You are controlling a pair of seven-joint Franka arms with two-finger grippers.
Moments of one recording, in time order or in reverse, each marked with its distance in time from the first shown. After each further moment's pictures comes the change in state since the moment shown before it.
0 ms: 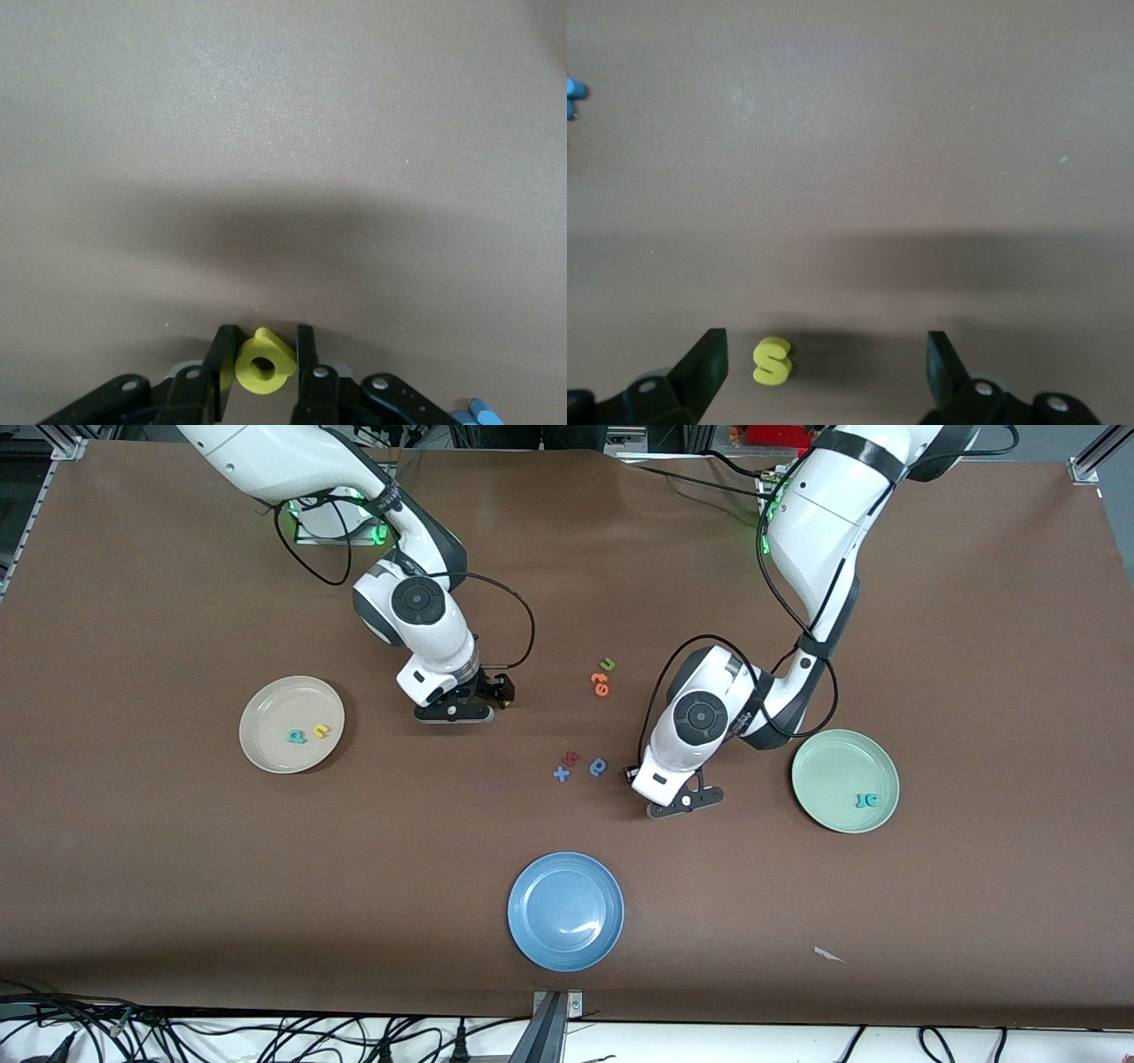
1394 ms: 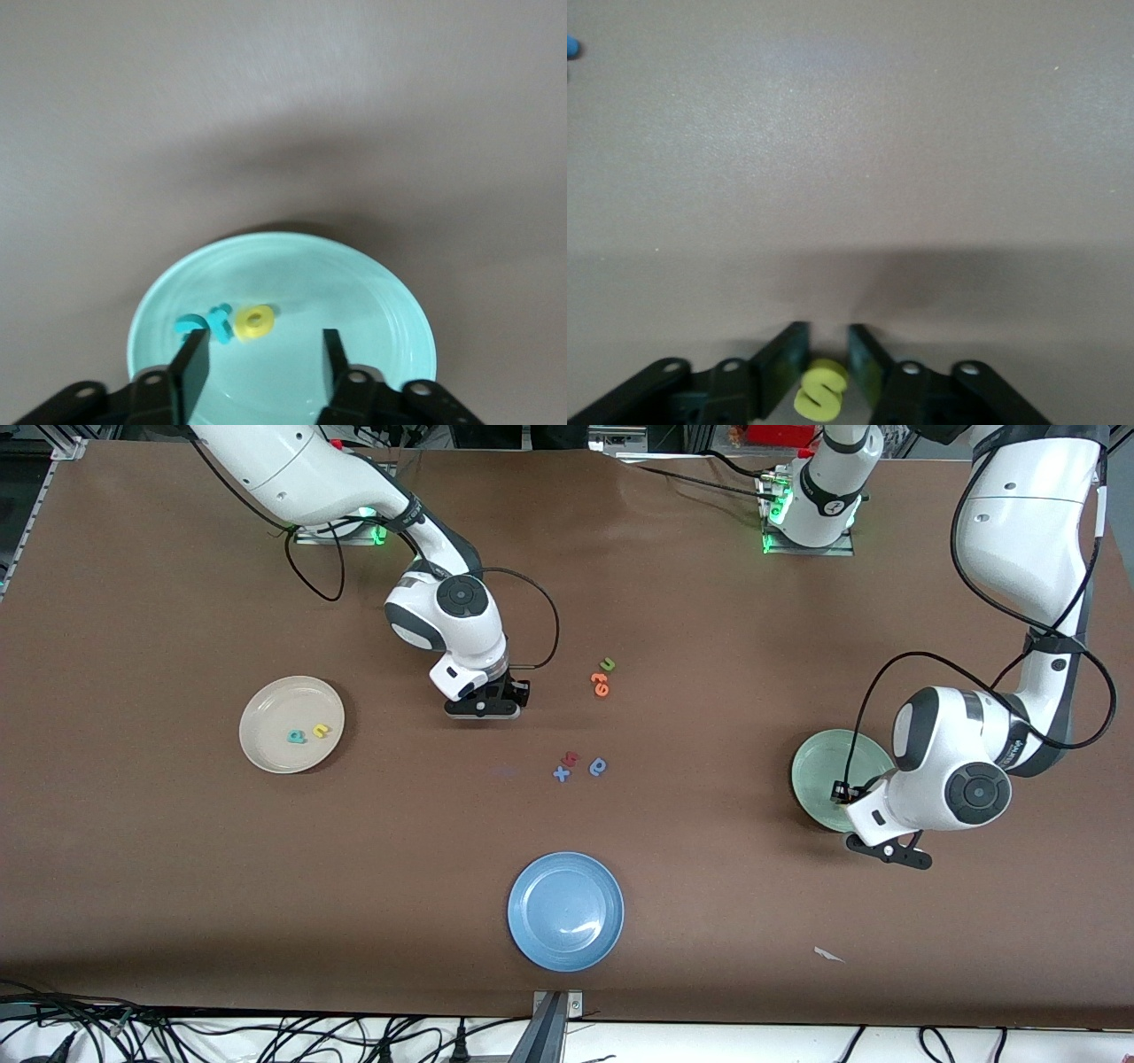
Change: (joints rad) left arm 0.445 -0.116 0.028 0.062 0.123 -0.330 0.926; right arm 0.087 0.087 -0.036 0.051 -0.195 0.022 0.208
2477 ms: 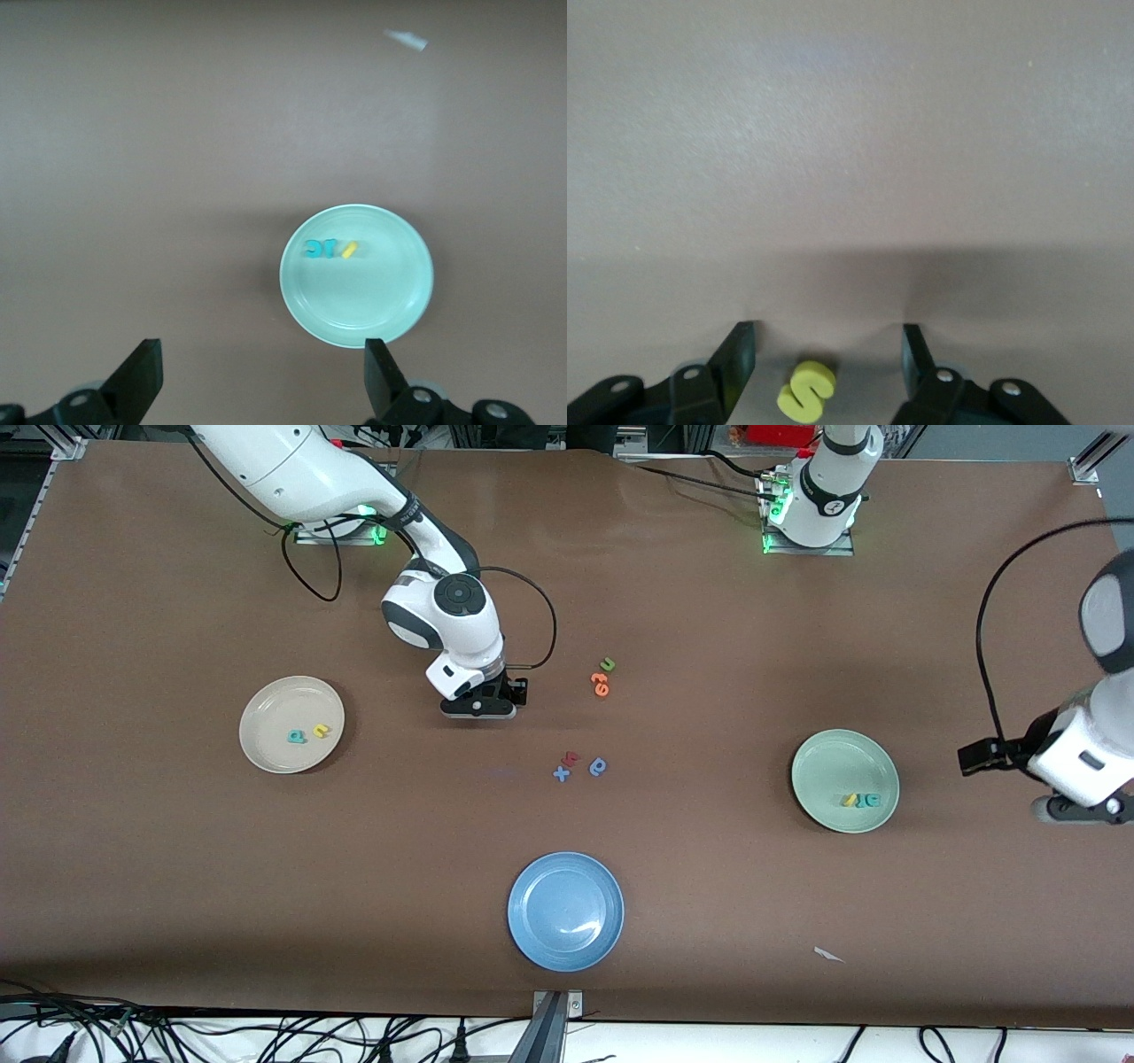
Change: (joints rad) left arm 0.029 -0.361 0.052 0.094 -0.021 -0.291 -0.158; right arm 0.000 -0.019 -0.006 -0.025 -0.001 -0.002 0.018
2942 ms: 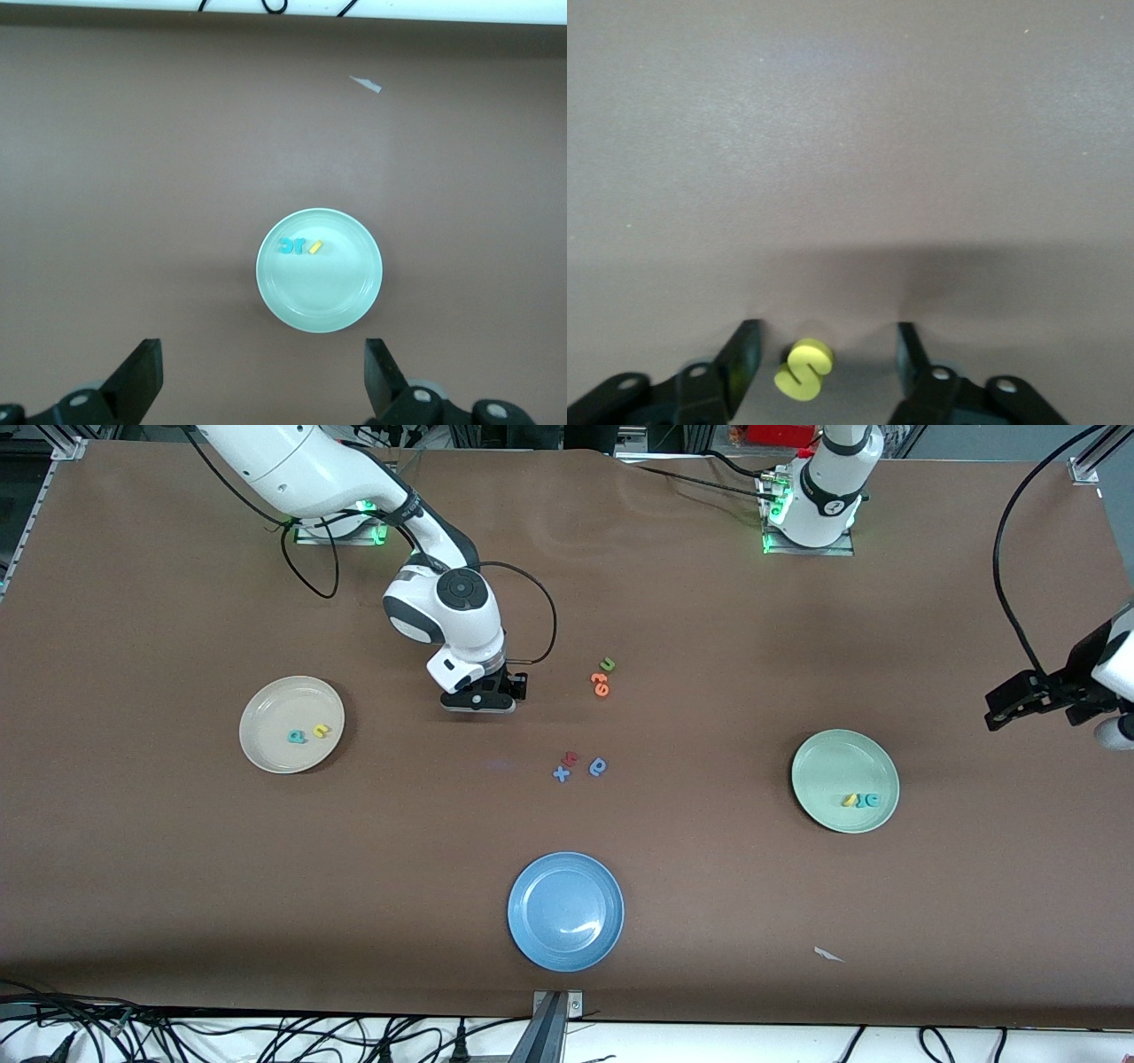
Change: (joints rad) left arm -0.065 -0.180 0.087 -0.106 -0.068 0.003 -0.019; right arm 0.013 -0.013 0.001 -0.017 -0.003 0.001 0.029
